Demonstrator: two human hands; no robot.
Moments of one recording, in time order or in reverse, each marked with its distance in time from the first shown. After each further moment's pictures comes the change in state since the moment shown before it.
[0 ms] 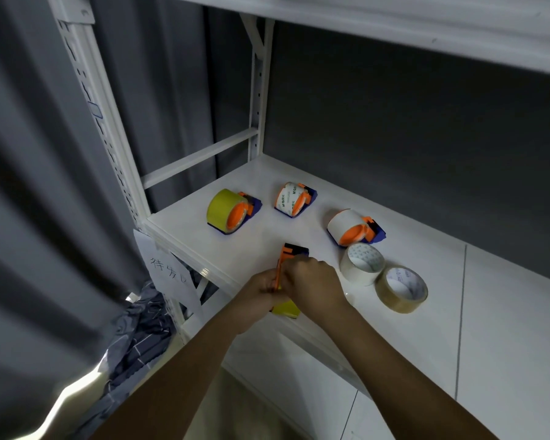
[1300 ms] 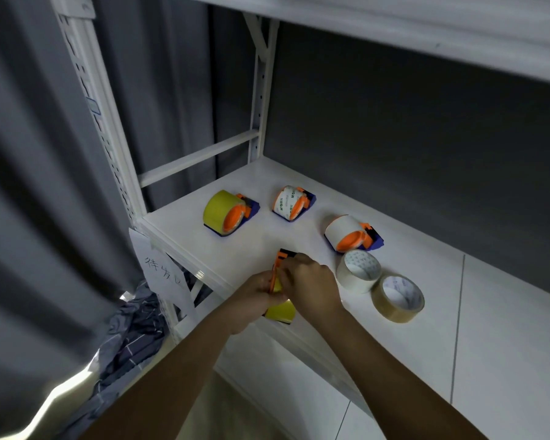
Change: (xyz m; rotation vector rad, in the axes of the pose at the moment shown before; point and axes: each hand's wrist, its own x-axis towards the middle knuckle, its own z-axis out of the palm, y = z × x) left_hand 0.008 0.006 0.003 0.003 0.016 -0.059; right_hand 0.006 0.013 0.006 0.031 0.046 0.023
